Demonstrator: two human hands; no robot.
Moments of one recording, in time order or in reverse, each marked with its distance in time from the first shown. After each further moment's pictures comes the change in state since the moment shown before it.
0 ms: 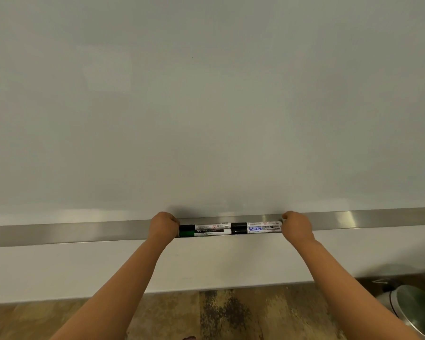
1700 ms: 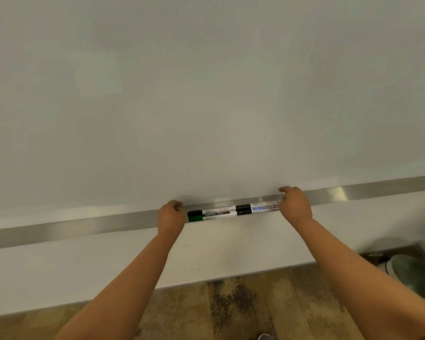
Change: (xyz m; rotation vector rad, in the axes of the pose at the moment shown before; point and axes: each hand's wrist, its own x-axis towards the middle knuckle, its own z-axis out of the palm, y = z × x) left_hand -0.028 -0.012 -0.004 -0.266 0.161 0.117; right_hand -0.029 -0.014 0.000 0.182 0.196 -0.027
